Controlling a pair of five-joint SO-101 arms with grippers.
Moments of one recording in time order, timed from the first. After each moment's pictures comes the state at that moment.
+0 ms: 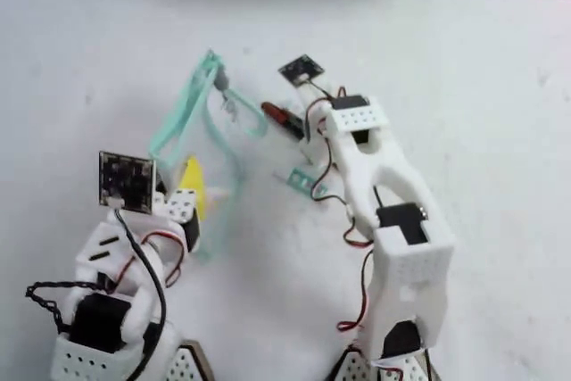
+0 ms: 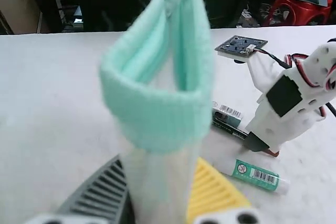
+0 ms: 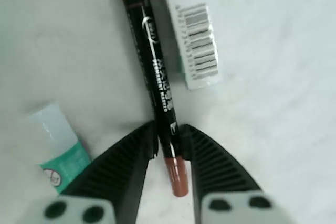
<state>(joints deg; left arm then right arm) 8.7 -90.9 72.0 51.2 7.8 -14.1 27.9 1.0 55.7 26.0</state>
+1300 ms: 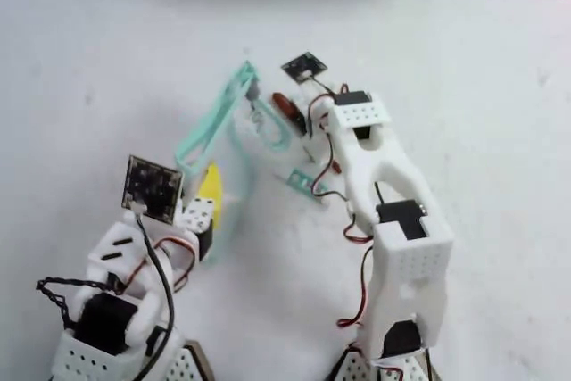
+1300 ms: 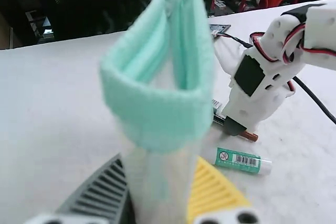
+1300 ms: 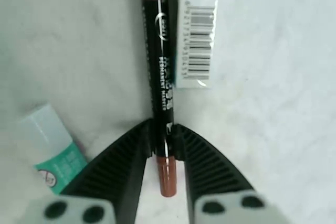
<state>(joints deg) 14.9 -90.9 72.9 50.9 4.0 -14.0 28.4 -0.4 57.8 26.1</state>
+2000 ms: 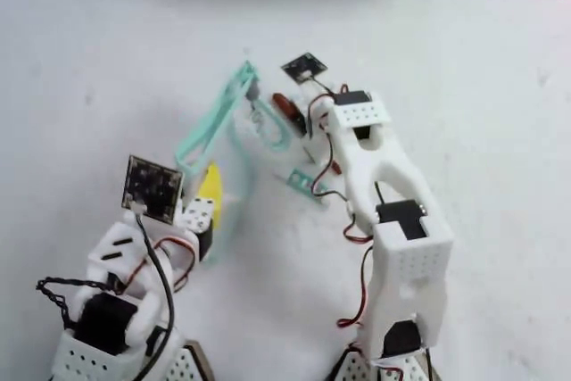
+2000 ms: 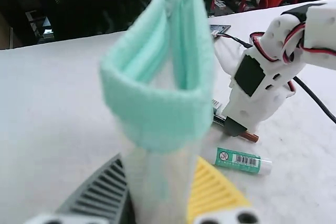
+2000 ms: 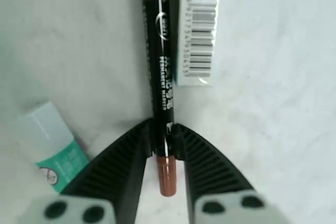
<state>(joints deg) 14.9 -90.9 72.9 50.9 4.0 -14.0 28.4 -0.5 58.6 26.1</state>
